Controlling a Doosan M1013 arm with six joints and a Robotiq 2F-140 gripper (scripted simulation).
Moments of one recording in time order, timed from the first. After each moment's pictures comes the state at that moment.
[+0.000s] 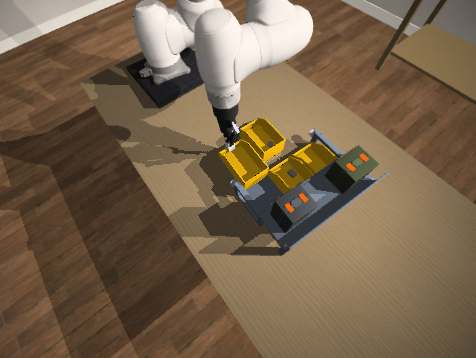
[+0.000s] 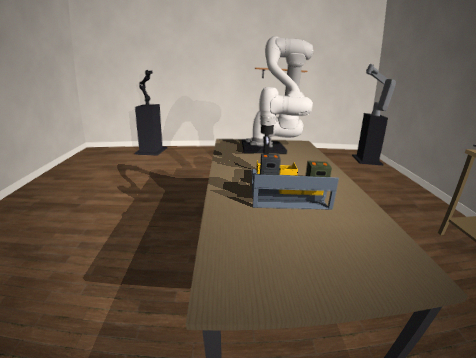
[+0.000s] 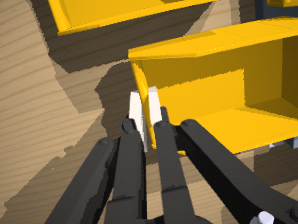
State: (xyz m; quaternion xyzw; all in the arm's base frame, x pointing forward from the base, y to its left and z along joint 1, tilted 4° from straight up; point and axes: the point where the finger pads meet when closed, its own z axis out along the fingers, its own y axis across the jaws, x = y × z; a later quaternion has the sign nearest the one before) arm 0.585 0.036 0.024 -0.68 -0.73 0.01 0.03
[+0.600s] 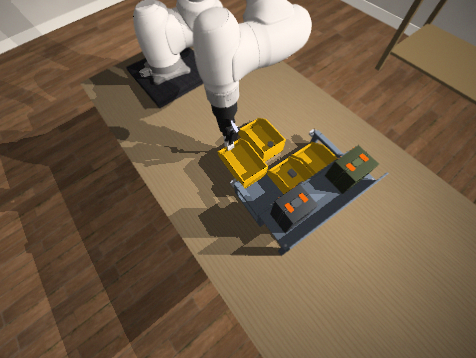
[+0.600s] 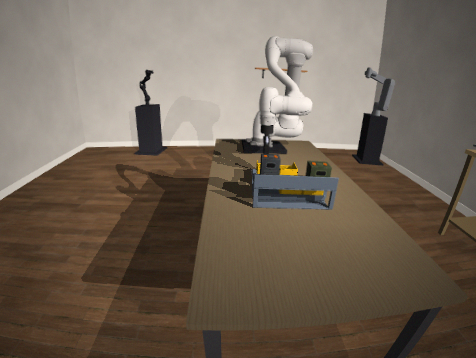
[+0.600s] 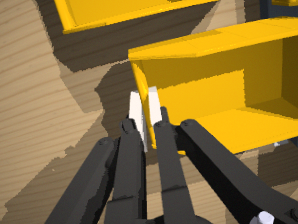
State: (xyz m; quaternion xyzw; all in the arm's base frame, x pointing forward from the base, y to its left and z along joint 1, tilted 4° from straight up) arm 0.579 0.035 0.025 -0.68 -0.73 0.01 0.03
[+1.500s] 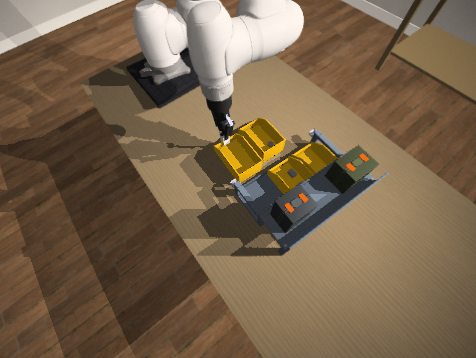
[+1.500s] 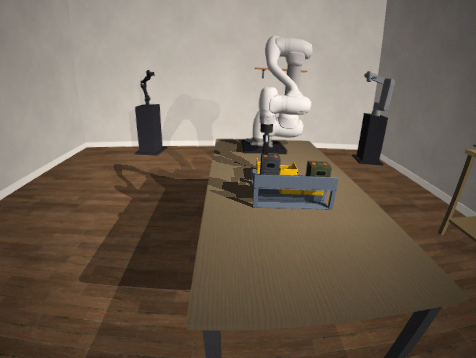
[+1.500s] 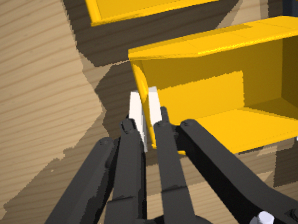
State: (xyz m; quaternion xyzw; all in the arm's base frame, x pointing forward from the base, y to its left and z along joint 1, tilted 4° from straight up) arm 0.551 0.033 0.026 -0.68 -0.73 0.01 0.03
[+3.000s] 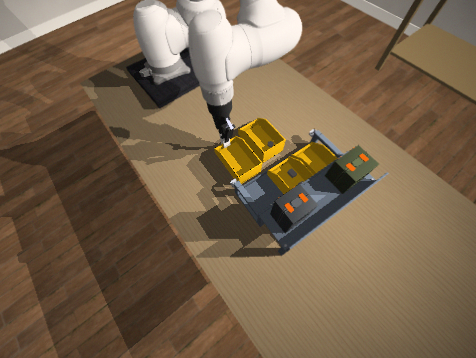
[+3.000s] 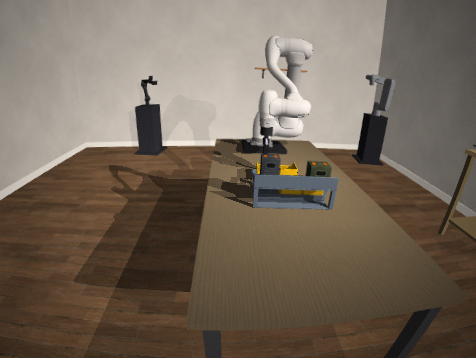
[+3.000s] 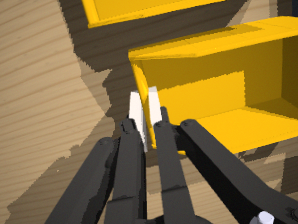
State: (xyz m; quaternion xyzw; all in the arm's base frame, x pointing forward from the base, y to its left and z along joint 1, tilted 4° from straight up) arm 0.549 0.033 0.009 -0.68 -0.73 0.01 0.03
